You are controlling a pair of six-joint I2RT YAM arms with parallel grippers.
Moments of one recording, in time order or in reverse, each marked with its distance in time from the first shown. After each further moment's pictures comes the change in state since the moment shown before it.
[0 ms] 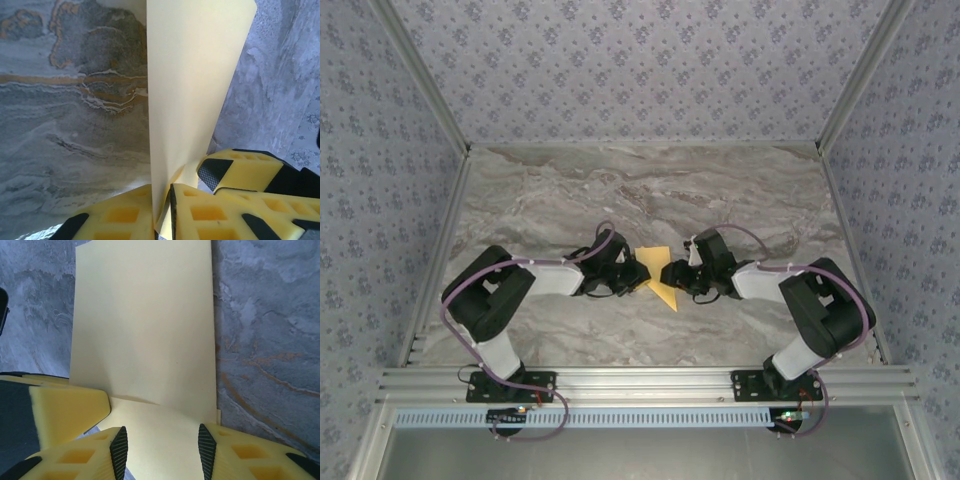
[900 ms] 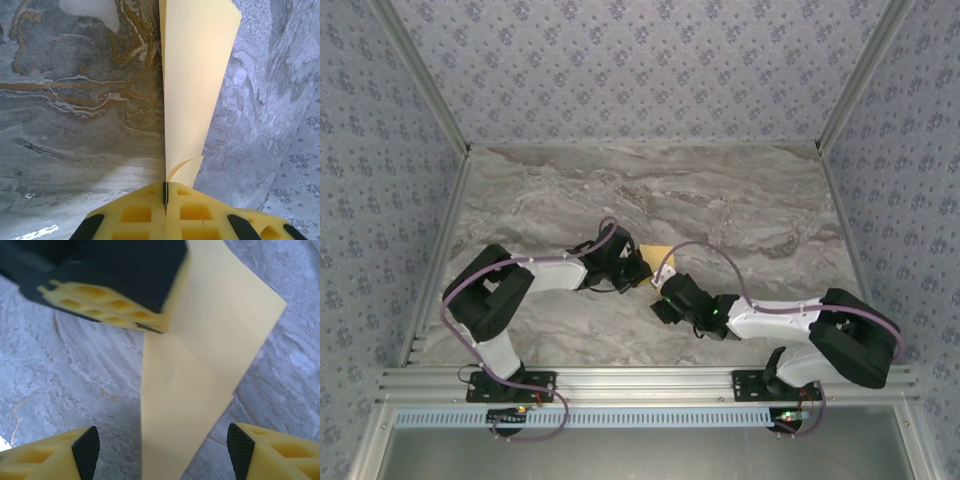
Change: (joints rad) left arm -0.006 0.003 0.075 -0.096 -0.007 -0.009; right arm 0.492 -0.194 -0.089 -0.066 0.816 -0.674
